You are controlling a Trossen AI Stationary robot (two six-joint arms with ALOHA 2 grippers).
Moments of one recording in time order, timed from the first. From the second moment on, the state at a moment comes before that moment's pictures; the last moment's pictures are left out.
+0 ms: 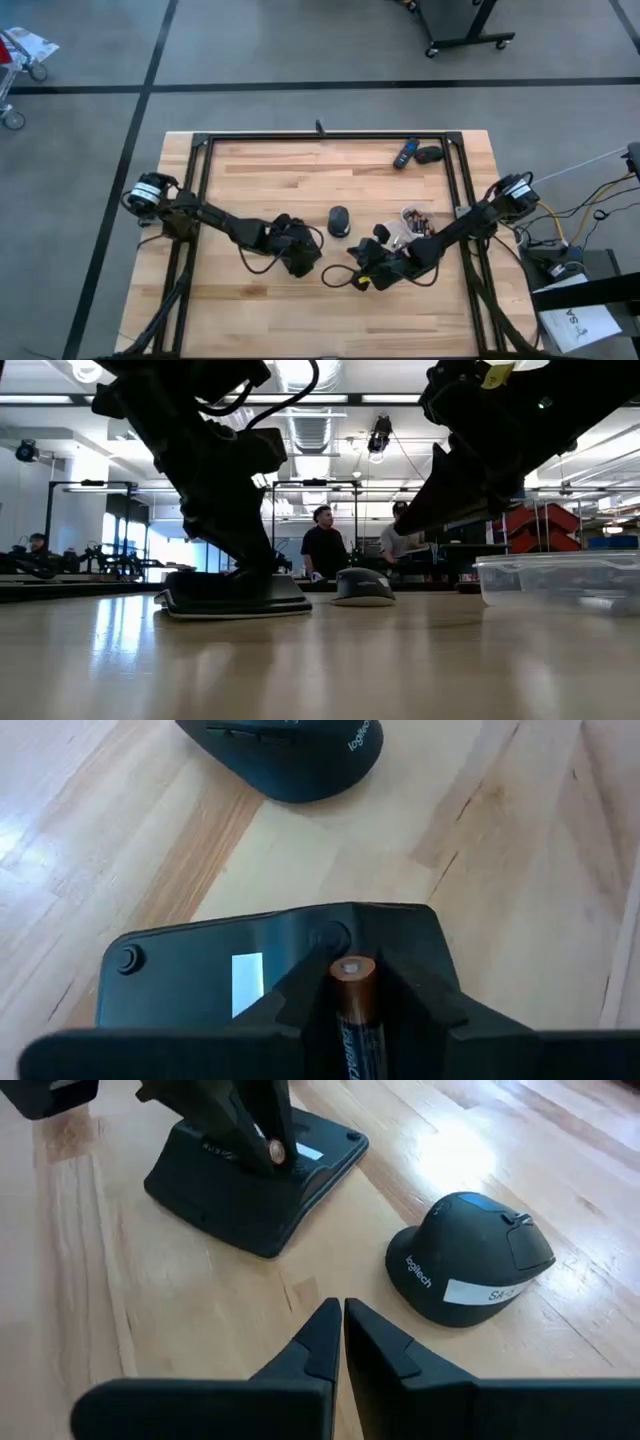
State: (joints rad) left arm -0.27 1.71 0.93 -0.23 -0.34 -0.63; right arm 0.47 1.69 0.83 0.04 0.70 0.63
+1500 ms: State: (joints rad) left arm -0.48 1.38 0.79 -0.41 -0.32 -0.63; right arm 0.32 2.01 1.06 0.48 0.52 0.17
